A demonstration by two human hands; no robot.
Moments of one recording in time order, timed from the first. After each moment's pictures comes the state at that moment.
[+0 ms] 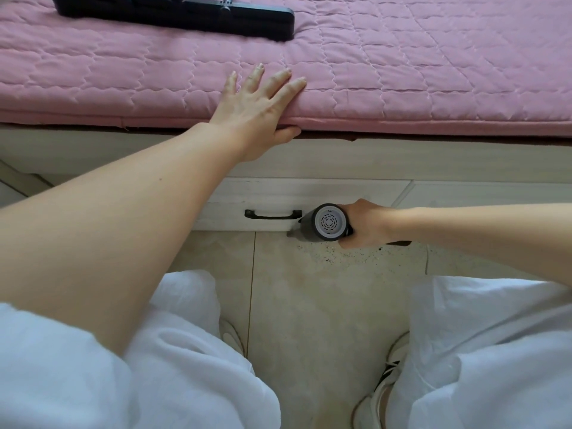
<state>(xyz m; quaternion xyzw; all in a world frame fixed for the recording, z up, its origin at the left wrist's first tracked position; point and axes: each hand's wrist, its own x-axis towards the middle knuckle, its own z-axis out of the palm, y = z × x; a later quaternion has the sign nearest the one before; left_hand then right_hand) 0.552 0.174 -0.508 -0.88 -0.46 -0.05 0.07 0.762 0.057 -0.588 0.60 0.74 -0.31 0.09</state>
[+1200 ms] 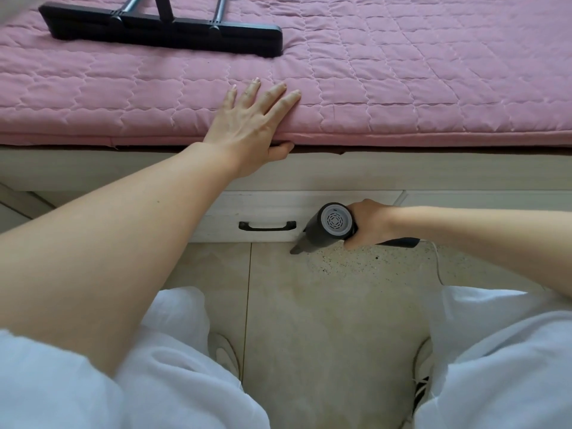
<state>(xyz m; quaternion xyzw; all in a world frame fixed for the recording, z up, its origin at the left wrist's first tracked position) 0.561 0.178 -0.512 -0.89 -0.44 -0.07 0.10 0.780 0.070 -0.571 0.63 0.70 -0.31 0.12</state>
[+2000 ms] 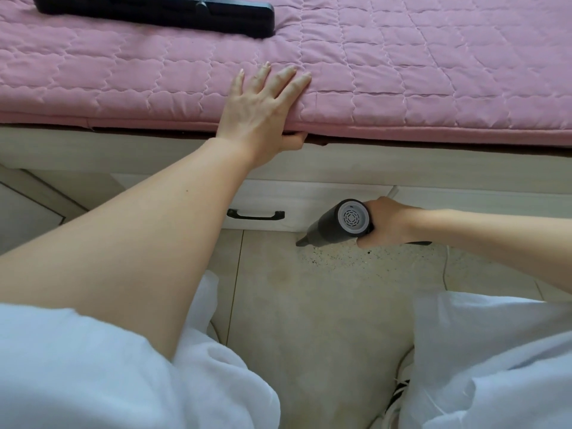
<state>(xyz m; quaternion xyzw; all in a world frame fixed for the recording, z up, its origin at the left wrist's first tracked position) 0.609 0.169 -0.519 -0.86 -0.48 -0.10 0.10 0.839 0.059 -0.581 0.62 0.72 -0.32 0.09</state>
